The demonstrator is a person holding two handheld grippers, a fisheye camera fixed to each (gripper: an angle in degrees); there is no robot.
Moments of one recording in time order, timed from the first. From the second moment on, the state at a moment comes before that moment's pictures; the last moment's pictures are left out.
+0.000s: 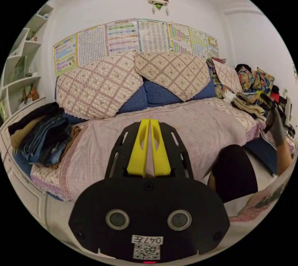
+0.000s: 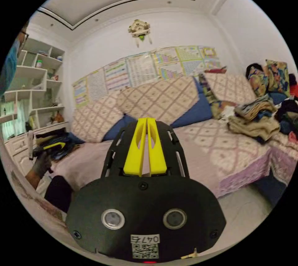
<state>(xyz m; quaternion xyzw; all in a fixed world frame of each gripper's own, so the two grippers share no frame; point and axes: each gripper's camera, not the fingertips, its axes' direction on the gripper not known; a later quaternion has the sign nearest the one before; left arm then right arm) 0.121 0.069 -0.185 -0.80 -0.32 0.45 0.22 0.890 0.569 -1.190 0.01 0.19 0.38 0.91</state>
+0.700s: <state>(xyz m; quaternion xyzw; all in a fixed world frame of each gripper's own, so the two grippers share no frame) 0.129 -0.246 -0.086 -0.65 -0.36 0.67 0.04 0.748 0.417 -0.672 0.02 -0.33 0.39 0.86</state>
